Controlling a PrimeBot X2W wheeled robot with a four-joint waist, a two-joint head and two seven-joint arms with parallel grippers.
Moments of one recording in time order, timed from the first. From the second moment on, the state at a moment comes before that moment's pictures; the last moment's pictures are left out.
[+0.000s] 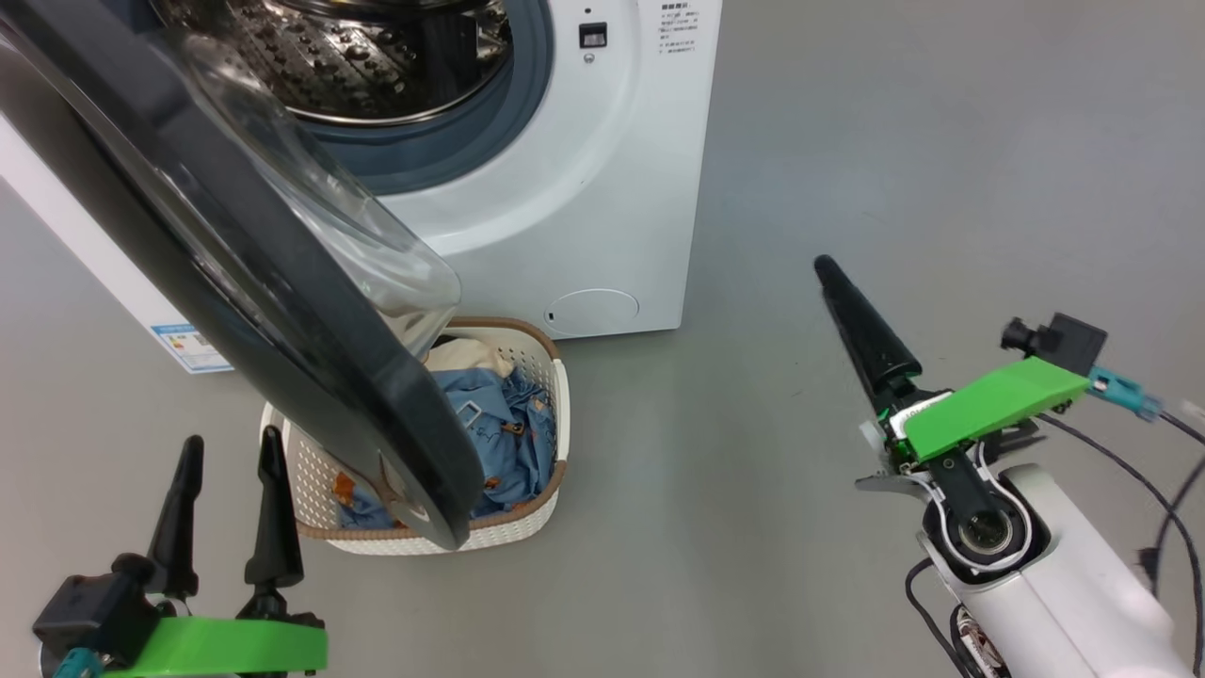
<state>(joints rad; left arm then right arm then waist) -0.08 0.03 0.02 0.09 -0.31 -0.12 -0.25 -0.49 -0.24 0.40 0.29 1.63 0.13 0.01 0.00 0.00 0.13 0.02</state>
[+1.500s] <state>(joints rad) -0.01 0.03 0.03 0.07 -0.29 -0.11 -0.25 -0.09 -0.05 -0.03 0.15 0.21 0.13 -0.25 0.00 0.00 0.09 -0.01</state>
